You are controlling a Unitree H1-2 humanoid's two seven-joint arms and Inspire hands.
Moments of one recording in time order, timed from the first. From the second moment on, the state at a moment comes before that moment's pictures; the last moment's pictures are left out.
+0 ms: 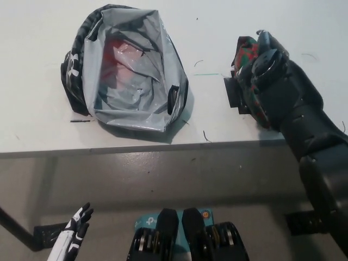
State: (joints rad) left_arm 0.12 0.23 -0.01 0.14 0.10 -0.27 -0.09; right_arm -1.27 -0.08 0.08 1.29 -0.51 0.42 -0.13
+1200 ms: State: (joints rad) left_arm 0.08 0.24 -0.01 0.14 0.11 -0.27 -0.10; right_arm -1.15 -0.12 -0.22 1.30 -0.22 0.18 -0.31
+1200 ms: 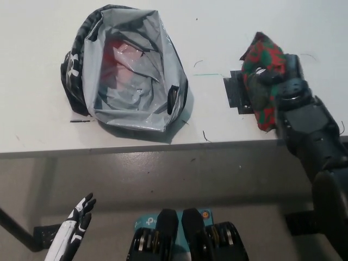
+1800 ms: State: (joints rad) left_arm 0.08 0.24 -0.01 0.15 0.11 -0.27 -0.10; right_arm -1.13 -0.16 -0.78 1.31 0.10 0.19 -0.20
